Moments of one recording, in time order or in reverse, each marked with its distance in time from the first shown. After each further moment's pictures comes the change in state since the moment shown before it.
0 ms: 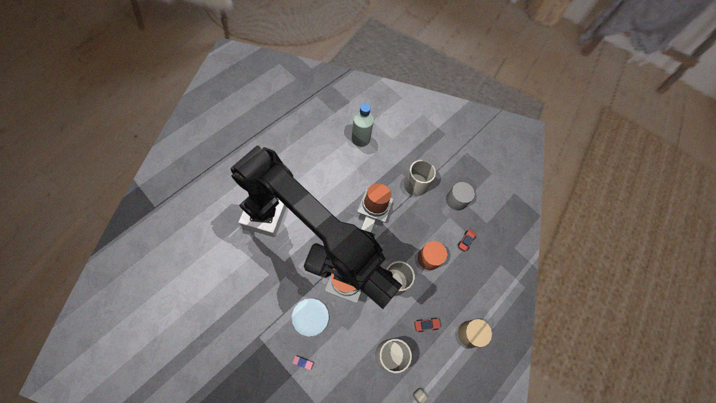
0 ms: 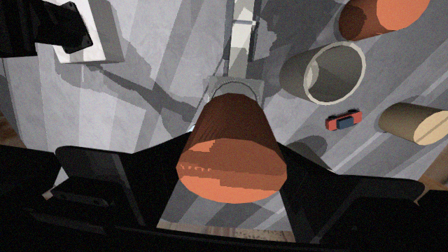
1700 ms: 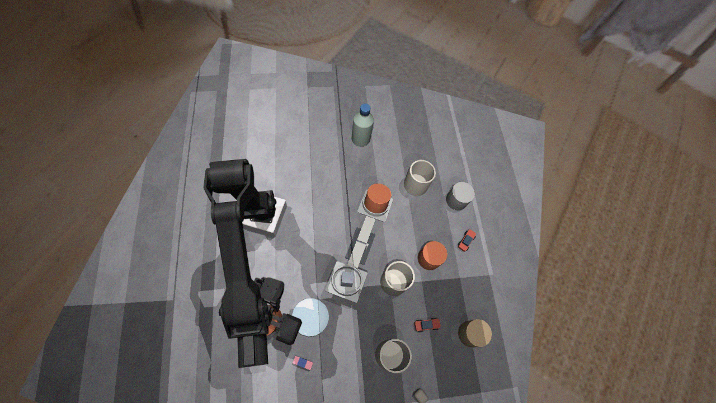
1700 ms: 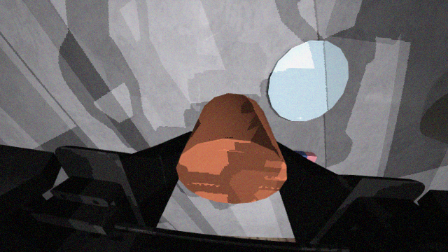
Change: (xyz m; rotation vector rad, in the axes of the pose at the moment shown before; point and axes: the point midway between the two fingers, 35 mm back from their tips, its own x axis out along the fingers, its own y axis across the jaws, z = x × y) arm 0.097 0.154 -0.159 0.005 0.034 -0.002
